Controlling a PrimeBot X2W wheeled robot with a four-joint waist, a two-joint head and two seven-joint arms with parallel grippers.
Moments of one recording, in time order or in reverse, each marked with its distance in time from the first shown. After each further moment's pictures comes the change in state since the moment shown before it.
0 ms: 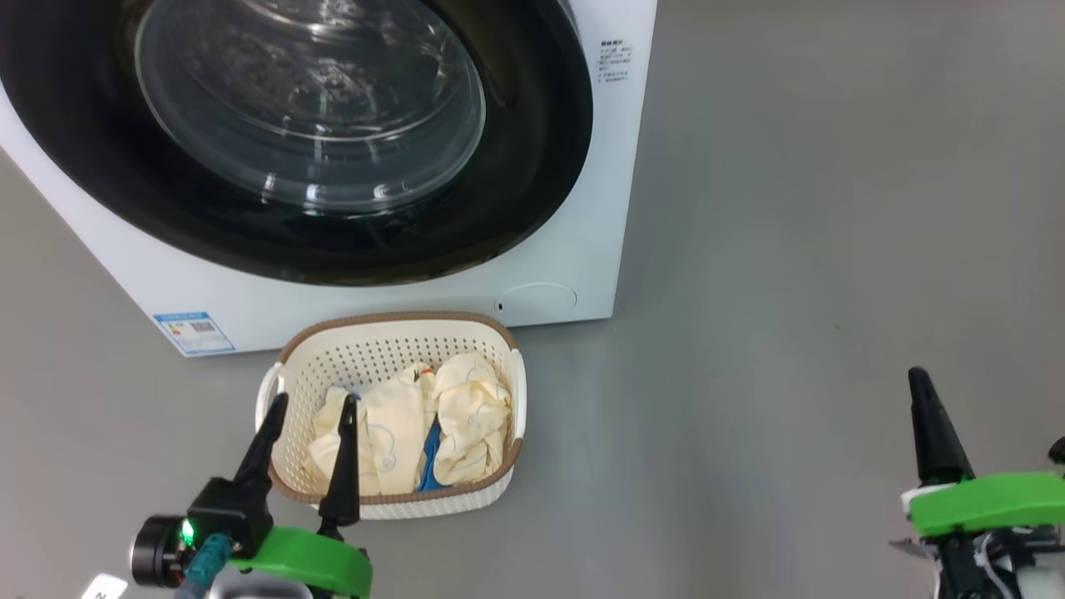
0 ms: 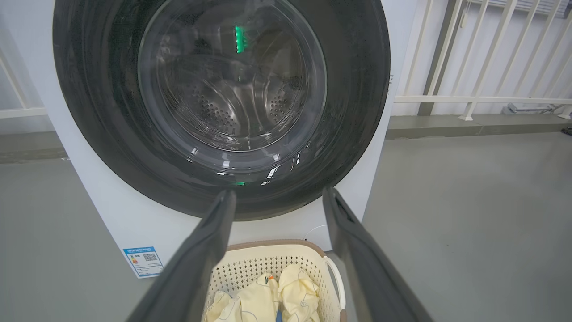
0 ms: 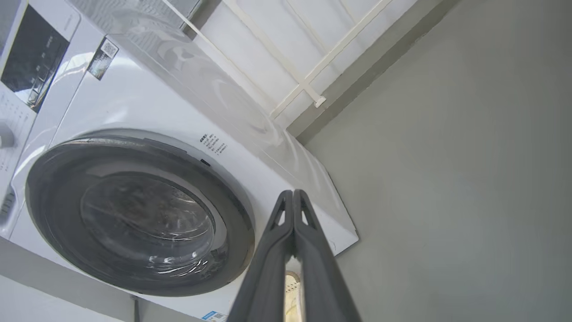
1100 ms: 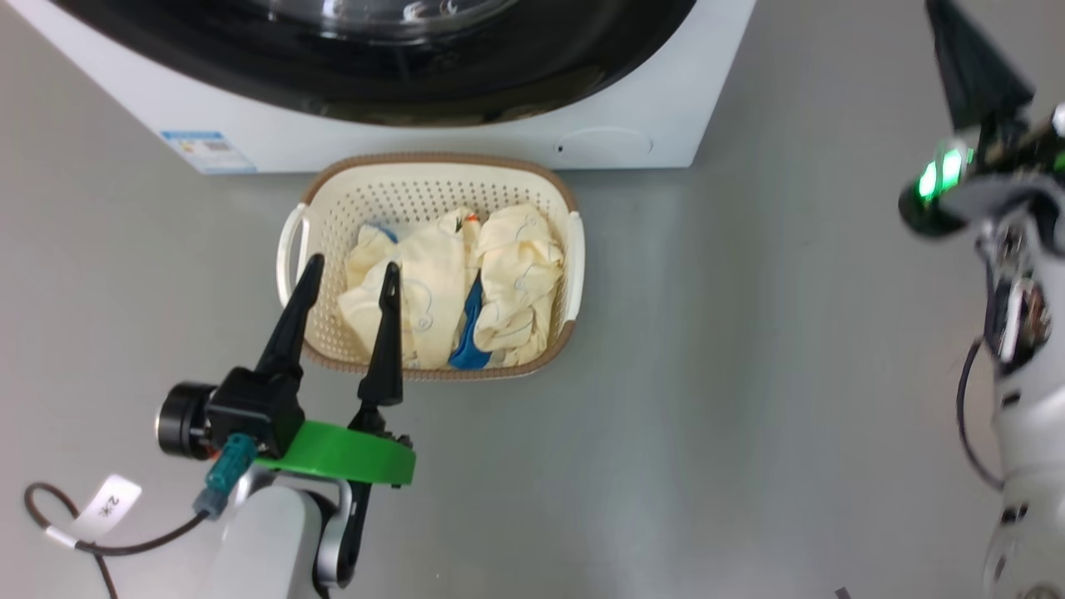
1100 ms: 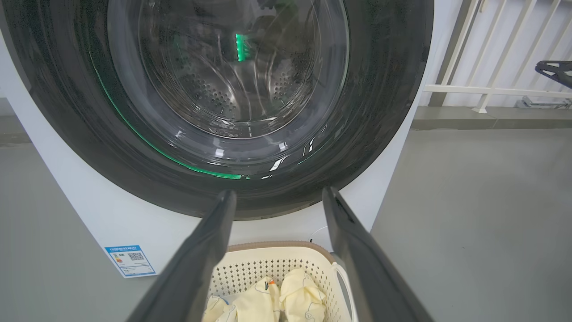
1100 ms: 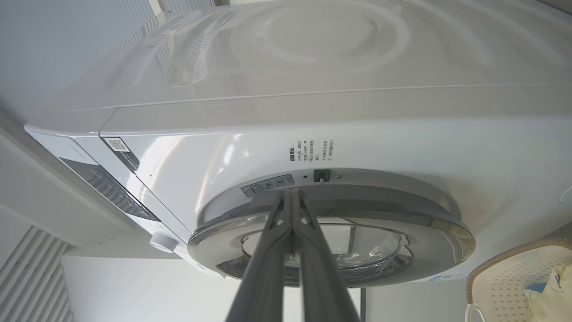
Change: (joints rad) left arm -0.207 -0.001 -0.121 -0.077 -0.049 0.053 -0.003; right arm -0.815 -0.110 -0.111 0.479 0.797 -0.002 0.574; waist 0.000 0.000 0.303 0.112
